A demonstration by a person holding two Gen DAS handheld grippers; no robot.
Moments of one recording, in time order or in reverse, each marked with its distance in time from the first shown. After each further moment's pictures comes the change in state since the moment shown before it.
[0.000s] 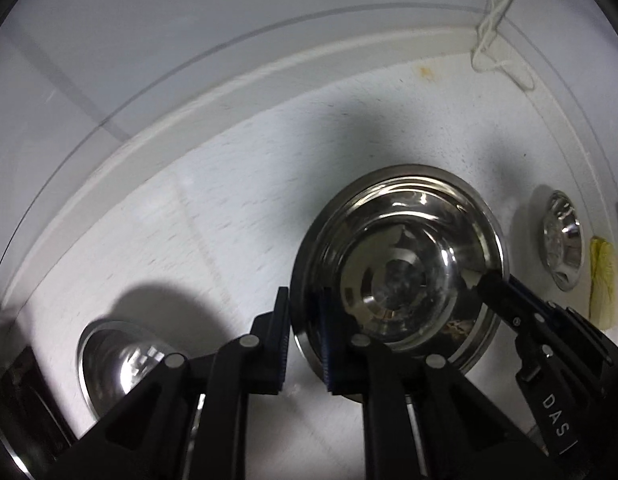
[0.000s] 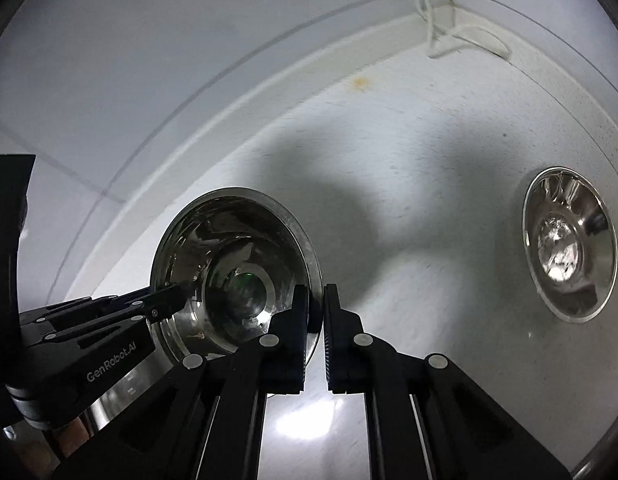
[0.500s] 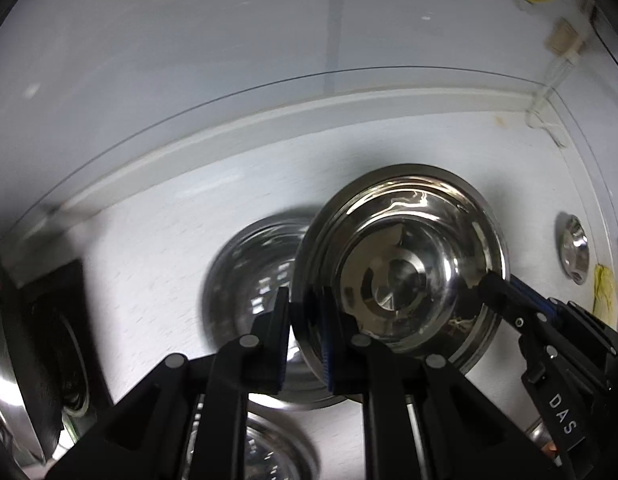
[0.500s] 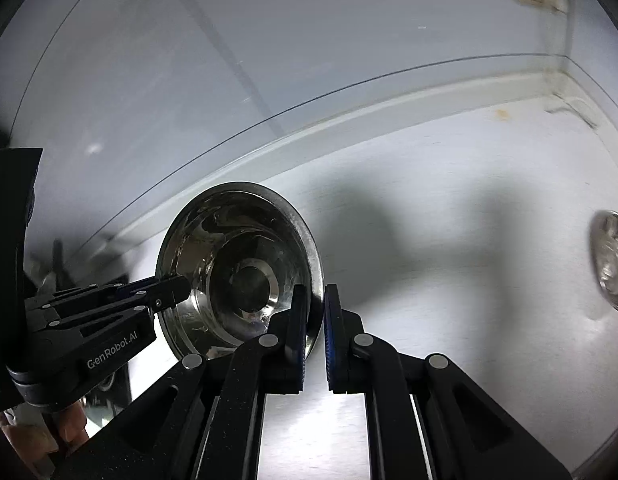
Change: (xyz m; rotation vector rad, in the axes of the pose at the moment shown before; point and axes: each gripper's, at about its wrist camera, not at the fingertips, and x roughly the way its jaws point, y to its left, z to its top) left arm -0.070 0.140 -0.097 -0.229 -0.072 0.067; right arm -0.015 0.146 -0.063 -0.277 0.041 0.129
